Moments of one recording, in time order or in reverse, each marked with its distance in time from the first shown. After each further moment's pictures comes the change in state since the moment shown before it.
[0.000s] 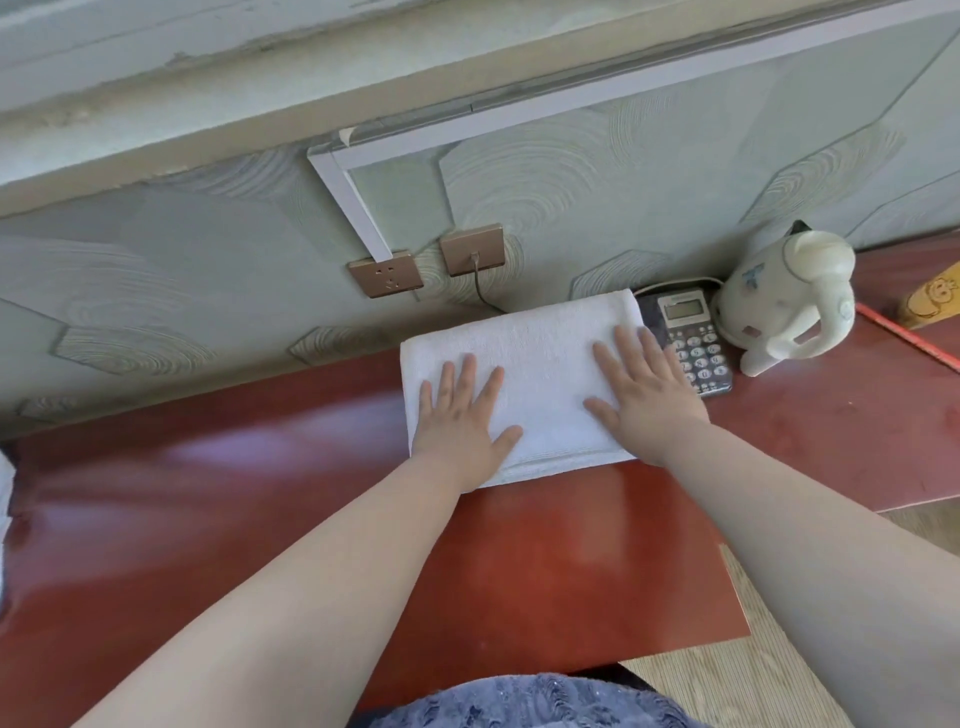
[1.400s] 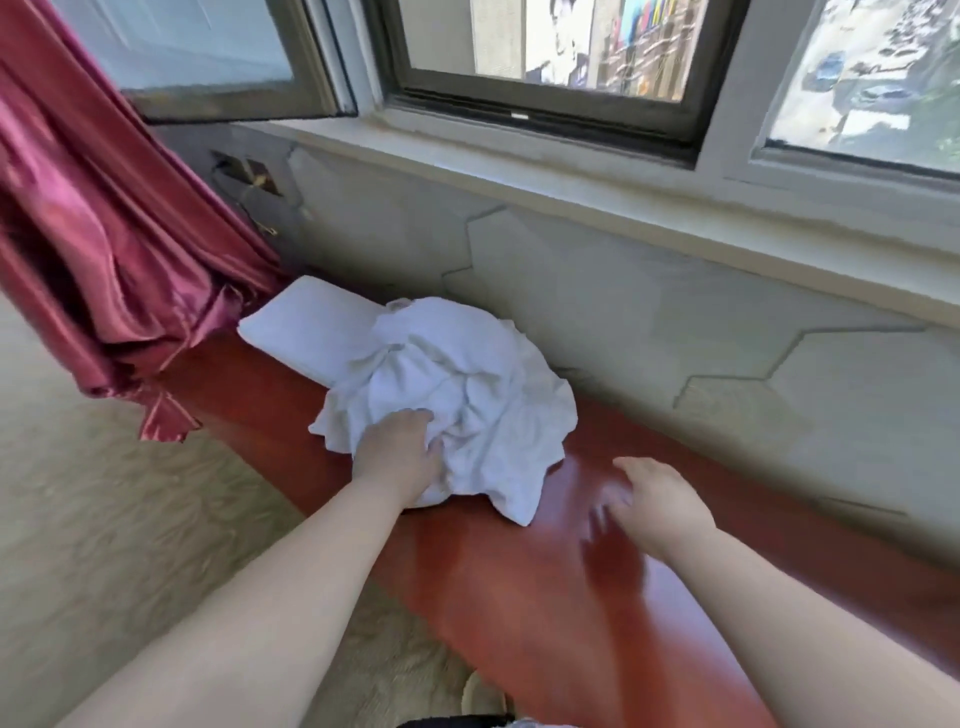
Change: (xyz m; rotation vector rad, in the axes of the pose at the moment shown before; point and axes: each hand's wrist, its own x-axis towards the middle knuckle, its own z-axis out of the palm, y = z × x) left_hand -0.458 -0.667 0.005 -0.377 0.454 -0.883; right_hand 0.005 -0.756 0.015 0.017 -0.039 -0.547
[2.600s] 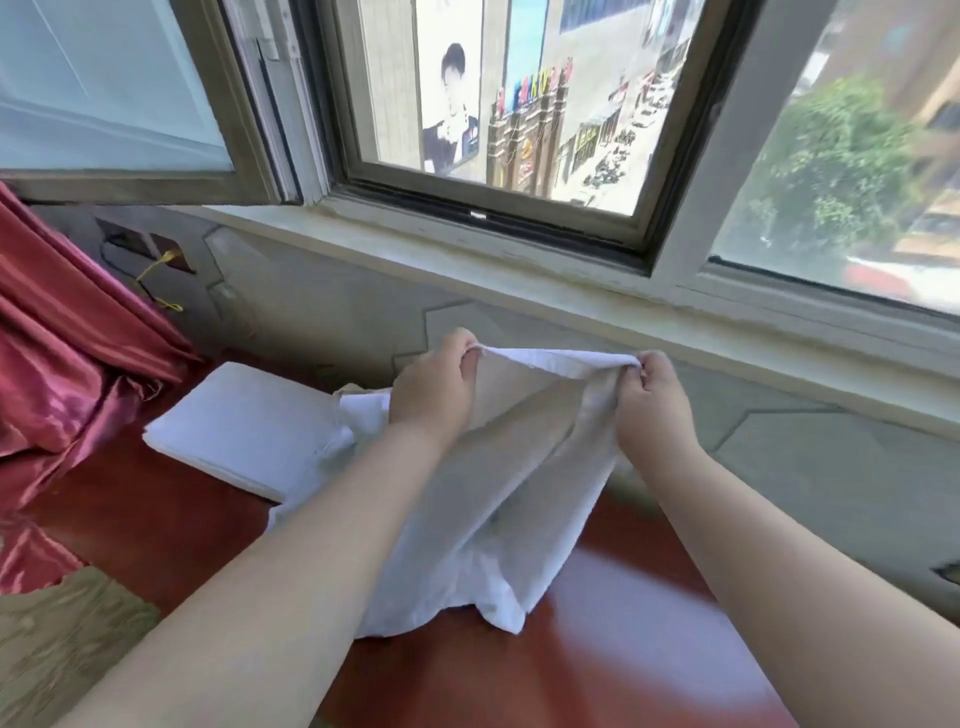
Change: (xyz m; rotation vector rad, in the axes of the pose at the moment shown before) left_hand 0.138 0.086 -0.129 -0.463 0.284 0.318; right_hand 0.062 -0.128 -0.190 0.776 0.628 0.238
